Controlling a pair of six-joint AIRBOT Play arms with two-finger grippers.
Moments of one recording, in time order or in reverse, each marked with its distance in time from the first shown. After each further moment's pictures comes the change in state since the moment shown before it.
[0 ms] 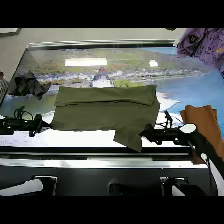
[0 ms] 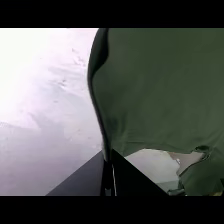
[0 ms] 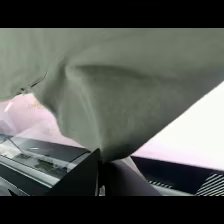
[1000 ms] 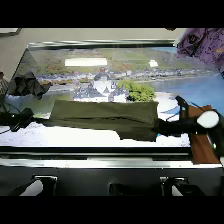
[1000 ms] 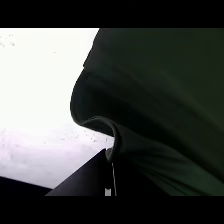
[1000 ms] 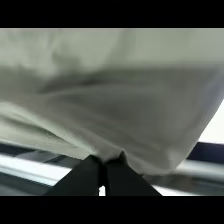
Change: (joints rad) left arm -0.123 0.252 0.099 0.309 0.084 -0.249; right arm 0.000 0.121 0.319 -0.412 0.259 0.181
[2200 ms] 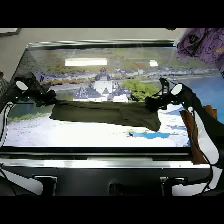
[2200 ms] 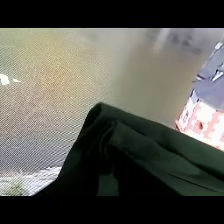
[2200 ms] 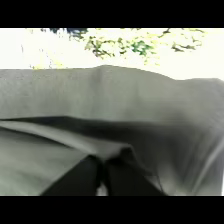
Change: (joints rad) left arm -0.203 -0.671 0.543 0.022 0.159 -0.022; right arm 0.041 -0.691 0.460 -0.040 -0.263 -0.156
